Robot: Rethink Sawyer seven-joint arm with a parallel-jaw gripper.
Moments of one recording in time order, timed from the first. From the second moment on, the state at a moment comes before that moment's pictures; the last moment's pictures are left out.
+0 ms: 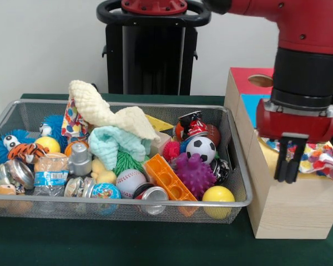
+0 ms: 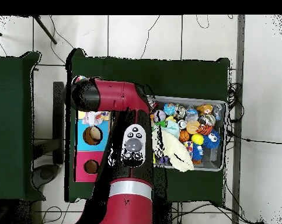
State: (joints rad) arm 0.07 -0.42 -0.13 1.20 0.11 0.54 1.85
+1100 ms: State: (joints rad) arm 0.07 -0.45 -0.13 1.27 0.11 0.47 1.85
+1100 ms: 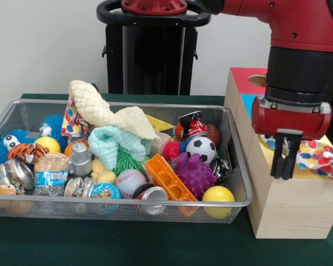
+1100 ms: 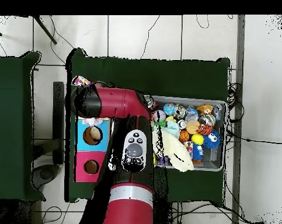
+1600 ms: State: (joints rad) arm 0.09 -0.47 -0.13 1.27 0.11 0.47 1.85
